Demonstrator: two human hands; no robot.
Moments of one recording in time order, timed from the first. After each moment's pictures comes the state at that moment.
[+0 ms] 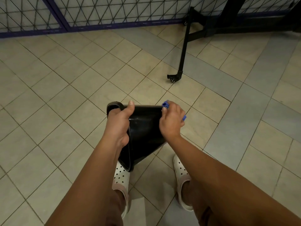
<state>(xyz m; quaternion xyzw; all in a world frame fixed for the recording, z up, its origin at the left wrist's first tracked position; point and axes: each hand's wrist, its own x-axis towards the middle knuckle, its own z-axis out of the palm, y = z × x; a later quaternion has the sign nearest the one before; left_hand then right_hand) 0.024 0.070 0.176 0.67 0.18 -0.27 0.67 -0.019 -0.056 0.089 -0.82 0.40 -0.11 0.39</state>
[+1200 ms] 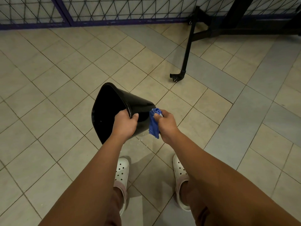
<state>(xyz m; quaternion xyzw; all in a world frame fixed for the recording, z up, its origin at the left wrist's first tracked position) 0.031 0.077 0.125 0.87 0.03 -0.23 0.43 -0.014 -0.049 0.080 -0.56 0.41 0.03 0.72</state>
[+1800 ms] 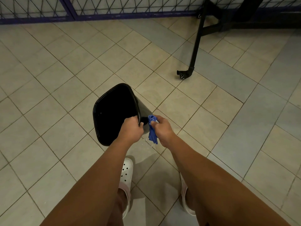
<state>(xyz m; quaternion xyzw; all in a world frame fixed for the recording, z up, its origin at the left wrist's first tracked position) 0.042 0.079 0.064 0.95 -0.09 -0.23 0.20 0.002 -0.025 0.019 -0.64 0.37 0.10 0.67</state>
